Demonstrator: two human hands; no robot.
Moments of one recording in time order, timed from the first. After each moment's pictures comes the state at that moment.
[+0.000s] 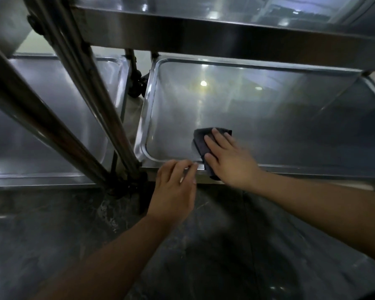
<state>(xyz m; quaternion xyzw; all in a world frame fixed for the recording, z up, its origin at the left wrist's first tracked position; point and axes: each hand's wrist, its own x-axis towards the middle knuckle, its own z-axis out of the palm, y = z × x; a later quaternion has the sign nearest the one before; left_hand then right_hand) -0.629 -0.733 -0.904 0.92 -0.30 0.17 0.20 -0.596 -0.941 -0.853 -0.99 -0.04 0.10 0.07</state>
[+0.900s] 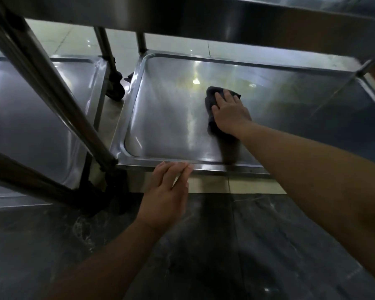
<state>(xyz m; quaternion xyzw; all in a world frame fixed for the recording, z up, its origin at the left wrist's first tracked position) -0.600 -0.769 -0.924 0.88 -0.34 0.24 0.25 -0.455 -1.021 -0.846 -0.99 0.13 0.07 0.08</state>
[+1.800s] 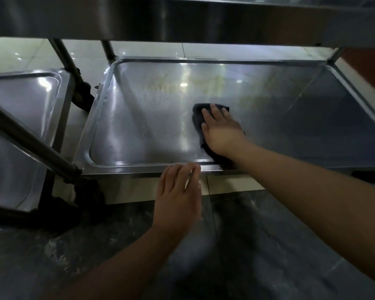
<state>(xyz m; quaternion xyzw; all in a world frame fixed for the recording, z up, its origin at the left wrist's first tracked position) -0.626 -0.865 -0.917 0.90 -0.32 0.22 0.21 -0.528 -1.064 -0.849 -0.99 0.11 0.06 0.08</state>
